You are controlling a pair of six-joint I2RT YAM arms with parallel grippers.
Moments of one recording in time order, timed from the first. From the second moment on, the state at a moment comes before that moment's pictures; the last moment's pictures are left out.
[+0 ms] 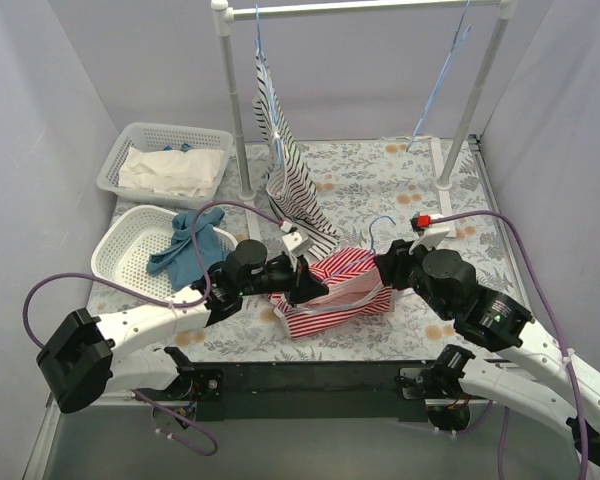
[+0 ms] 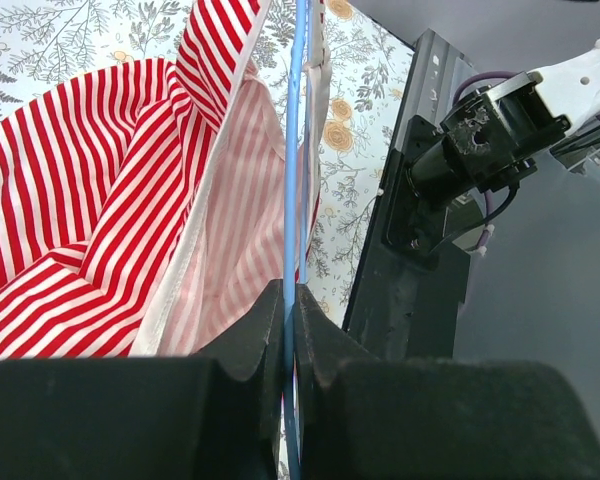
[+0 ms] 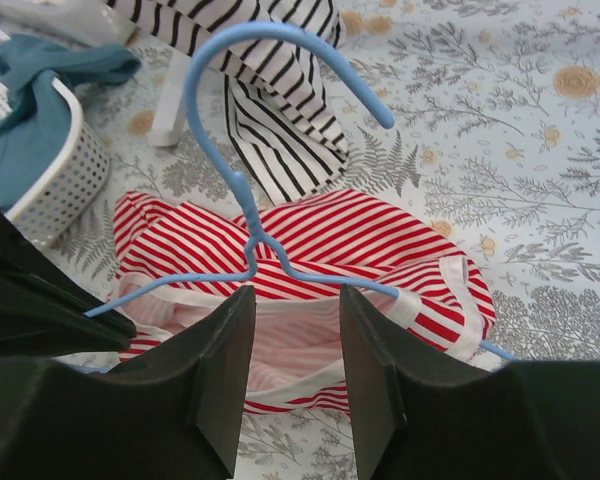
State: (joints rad) left arm -0.88 1.17 0.62 0.30 0.46 -0.33; right arm 0.92 0.64 0.79 -0.54 0.42 0.41
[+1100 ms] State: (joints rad) left arm -0.90 1.00 0.71 -0.05 0.01 -0.64; right arm 0.92 0.75 0.63 -0.21 0.51 0.32
